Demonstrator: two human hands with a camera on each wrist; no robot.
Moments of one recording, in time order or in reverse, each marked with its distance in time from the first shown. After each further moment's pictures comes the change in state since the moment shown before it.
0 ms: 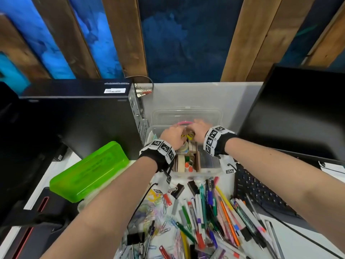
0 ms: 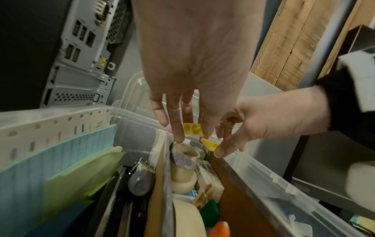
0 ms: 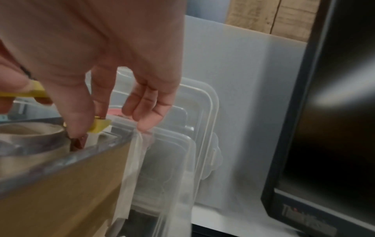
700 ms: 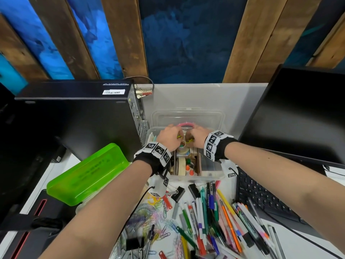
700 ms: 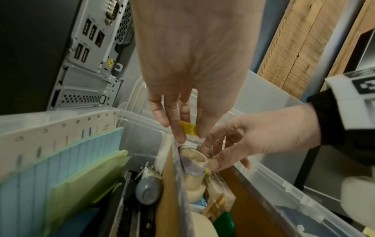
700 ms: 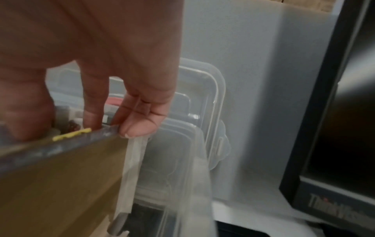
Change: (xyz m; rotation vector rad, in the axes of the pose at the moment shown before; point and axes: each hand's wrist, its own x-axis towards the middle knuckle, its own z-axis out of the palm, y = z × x) left_hand 0.003 -0.014 -0.004 -0.080 0.001 -0.049; right_hand 0.013 0.008 0.018 -0.040 -0.082 -0.011
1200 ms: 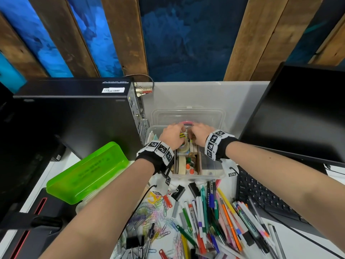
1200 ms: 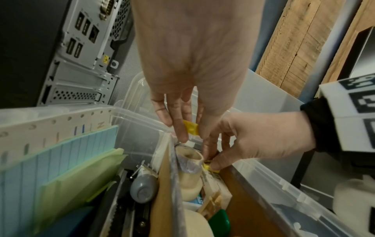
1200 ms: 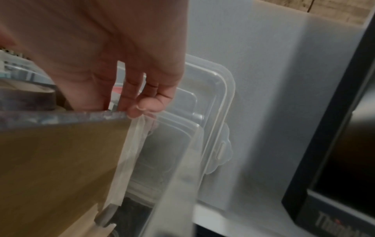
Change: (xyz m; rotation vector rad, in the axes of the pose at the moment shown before) left_hand 0.004 0.004 0.006 -0.036 0.020 0.014; right_hand -0.011 -0.002 -0.009 -0.061 0.054 -0.015
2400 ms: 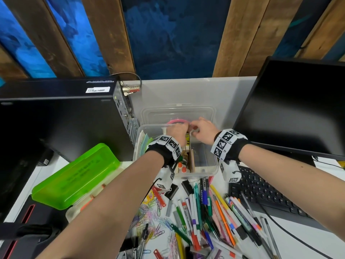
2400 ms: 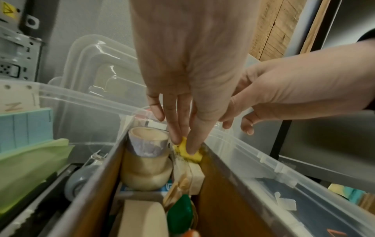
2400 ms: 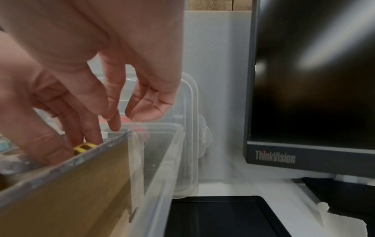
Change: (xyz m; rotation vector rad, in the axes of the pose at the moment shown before) left_hand 0.023 0.037 0.025 0.233 -0.122 0.101; right_hand -0.035 0.020 -0.012 0.377 0.115 0.125
